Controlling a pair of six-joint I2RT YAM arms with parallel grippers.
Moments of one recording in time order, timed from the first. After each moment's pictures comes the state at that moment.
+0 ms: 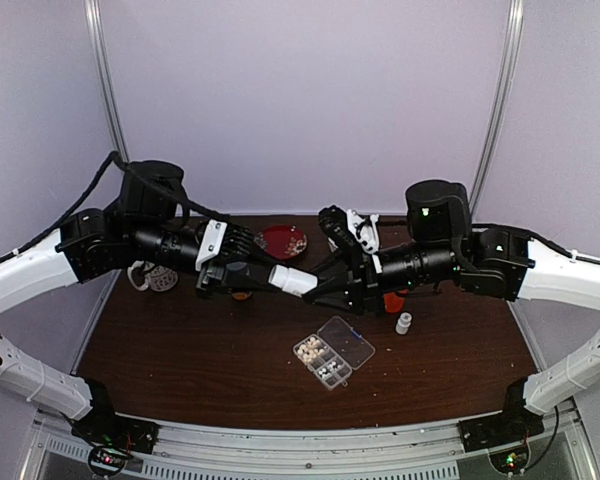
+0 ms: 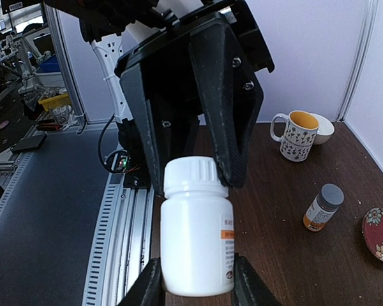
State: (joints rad) left arm -0.94 1.22 1.22 -0.40 0.63 0.79; right arm 1.06 1.28 1.17 -0.21 -0.46 -0.12
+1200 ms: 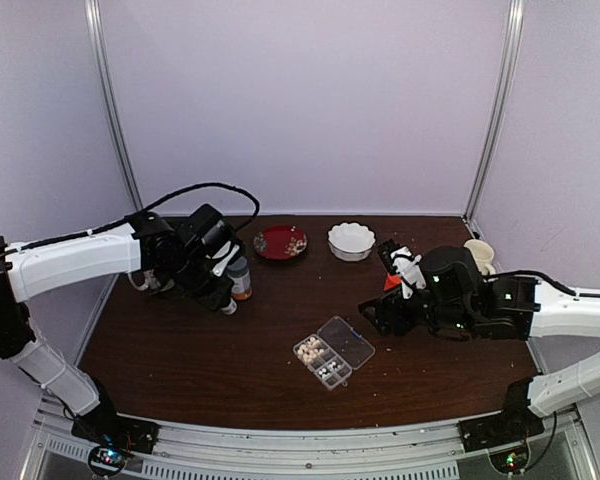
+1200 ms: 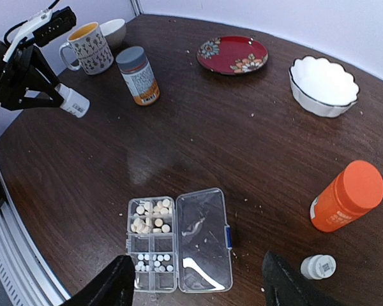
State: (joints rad) left arm -0.81 1.49 1.22 -0.87 -0.19 -0.23; right arm 1.02 1.09 0.79 -0.26 0.25 0.35
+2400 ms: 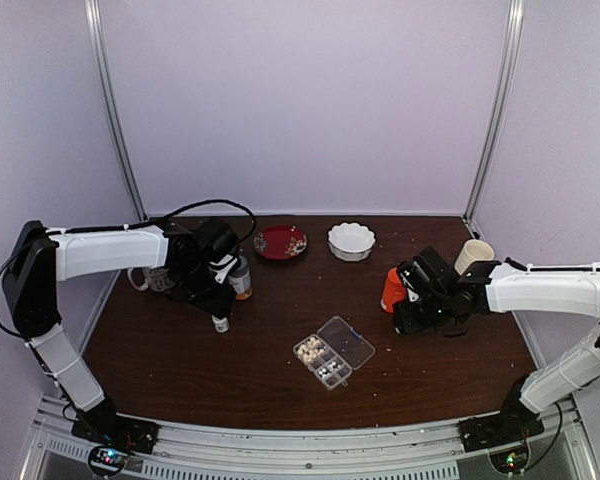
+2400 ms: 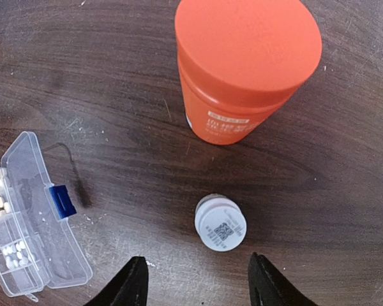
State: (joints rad) left arm -0.68 1.69 1.20 -0.81 -0.14 -0.22; right arm 0.74 1.37 0.81 -0.51 0.25 0.46
